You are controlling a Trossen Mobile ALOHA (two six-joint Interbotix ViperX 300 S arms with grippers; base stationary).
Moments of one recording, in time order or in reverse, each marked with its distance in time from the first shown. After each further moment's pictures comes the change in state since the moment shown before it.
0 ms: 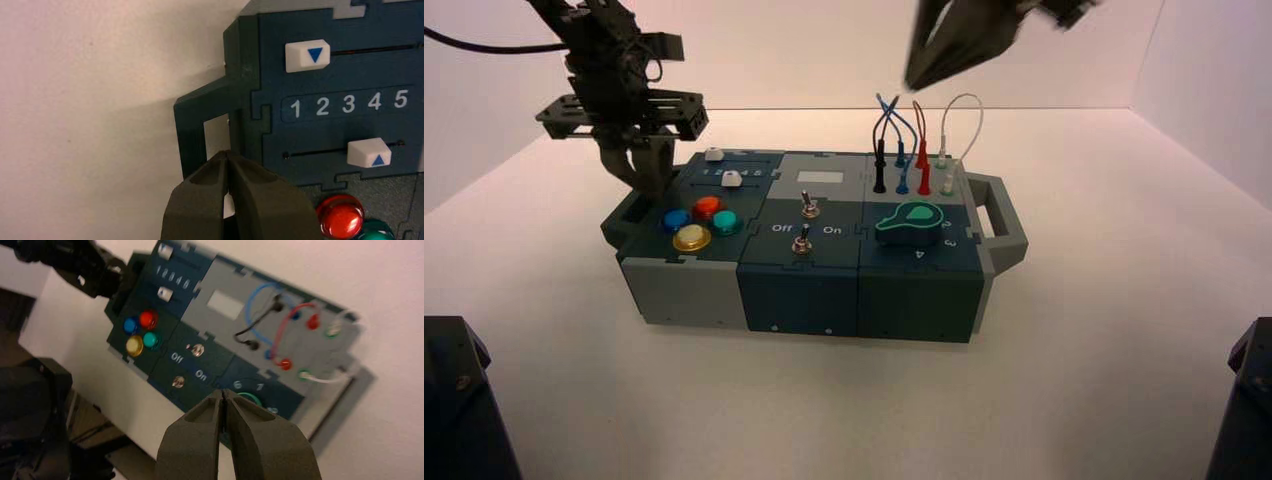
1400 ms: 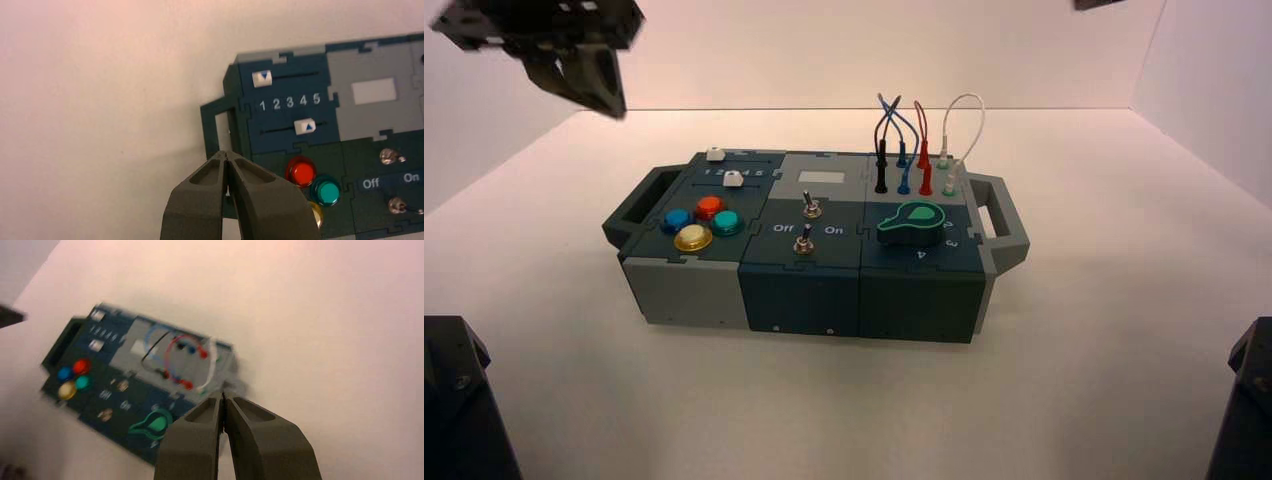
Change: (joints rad) left arm 0.020 -0.456 0.144 0.002 -0.014 0.071; right arm -0.291 -0.448 0.190 -0.195 -0.012 -0.012
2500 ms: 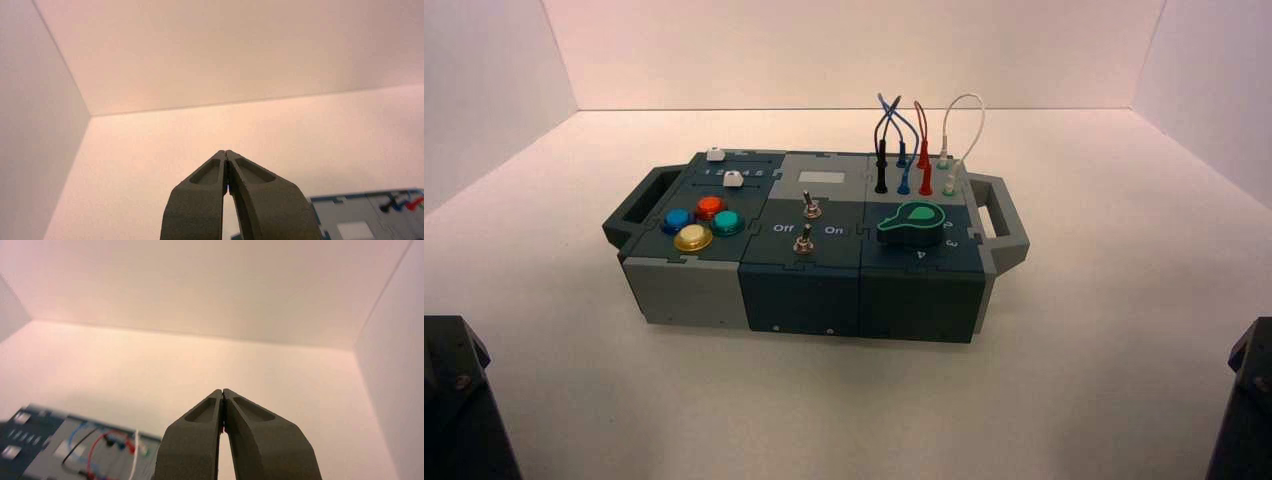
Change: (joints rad) left arm 0.094 -0.462 0.097 0.026 -0.341 0.040; right arm -0.199 -0.107 0.071 -0.146 -0.347 -0.003
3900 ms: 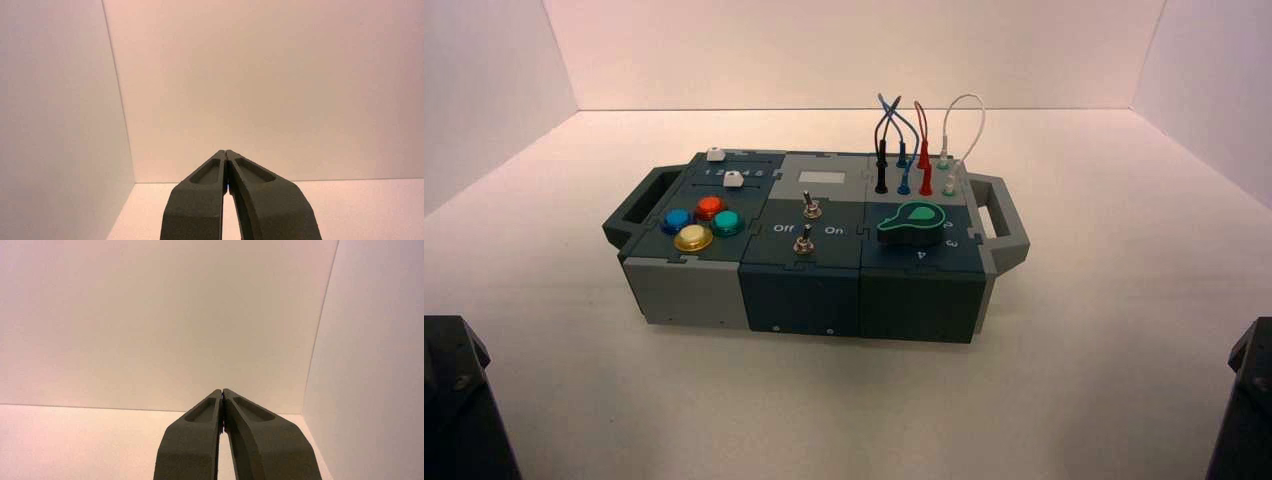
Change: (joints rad) left arm 0.150 -0.121 0.118 0.012 -0.402 0.003; right arm -0.160 -0.064 0.117 -0.061 -0.454 -0.002
